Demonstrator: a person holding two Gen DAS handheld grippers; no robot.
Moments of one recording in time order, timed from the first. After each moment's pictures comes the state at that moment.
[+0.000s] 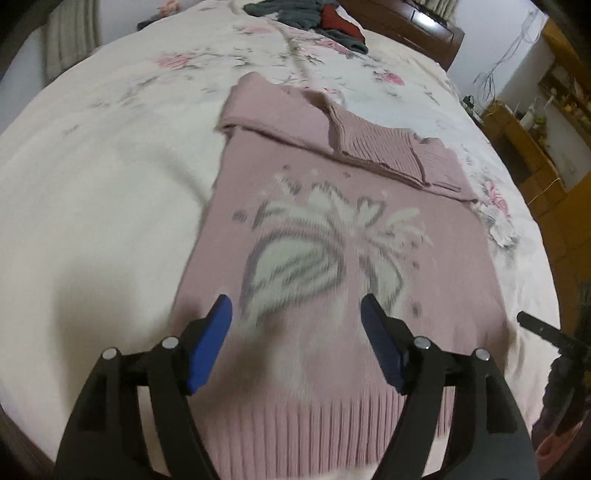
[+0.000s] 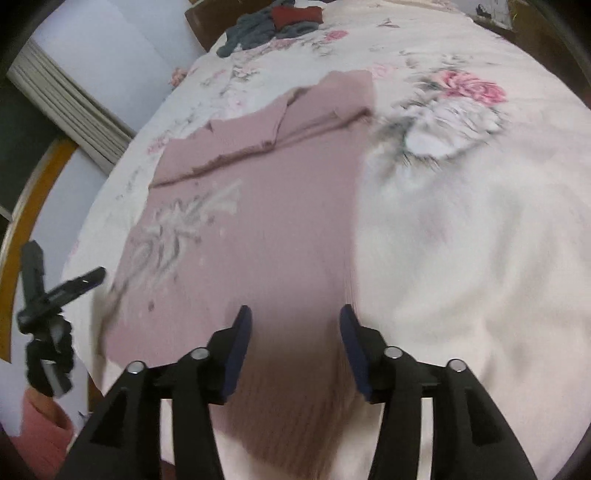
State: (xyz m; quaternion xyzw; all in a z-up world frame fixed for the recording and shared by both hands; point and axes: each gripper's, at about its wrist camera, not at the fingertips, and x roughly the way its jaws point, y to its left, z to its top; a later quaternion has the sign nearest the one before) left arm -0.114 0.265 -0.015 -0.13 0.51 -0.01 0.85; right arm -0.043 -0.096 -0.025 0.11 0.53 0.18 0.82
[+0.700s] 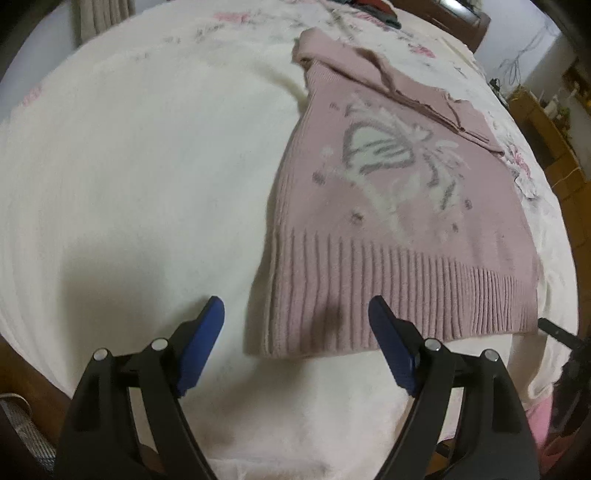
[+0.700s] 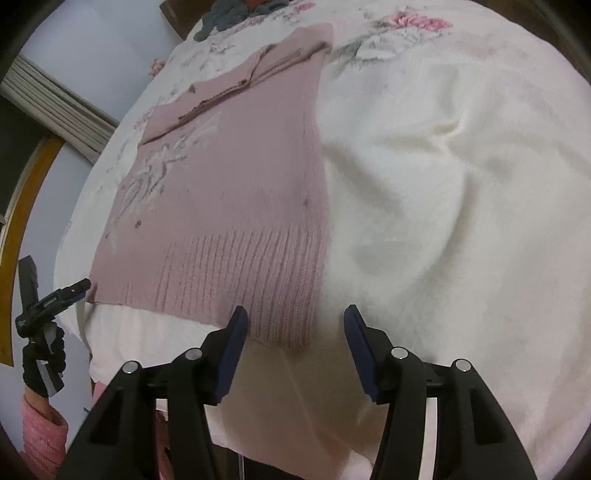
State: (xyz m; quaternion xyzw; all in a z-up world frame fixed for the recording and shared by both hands) left arm -0.201 0.314 -0.058 -0.14 0.56 0.02 0.81; right arm -0.132 -0.114 -0.072 0.13 0.57 0.16 0.79
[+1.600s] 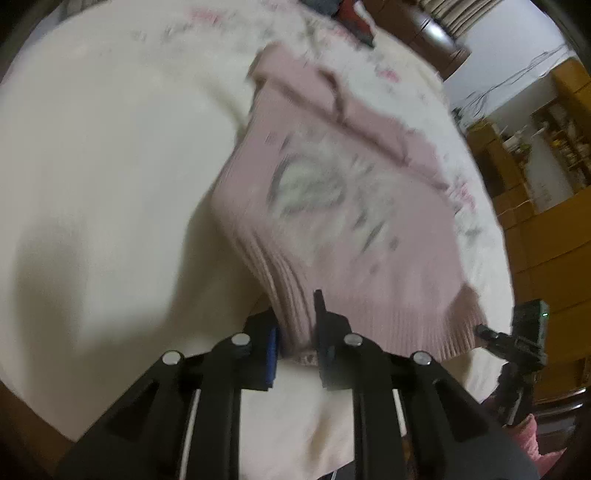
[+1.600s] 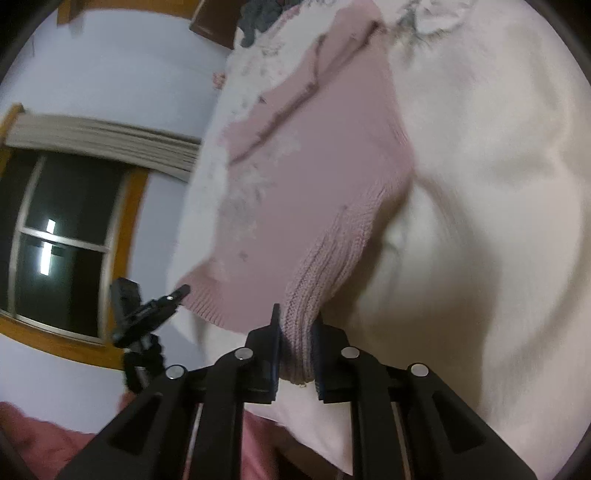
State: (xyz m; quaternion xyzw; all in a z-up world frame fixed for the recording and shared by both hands) left arm -0.164 0.303 0.000 -0.23 0.51 -0.06 0.83; right arm -0.067 -0.123 -0.065 0.33 0.55 0.33 0.69
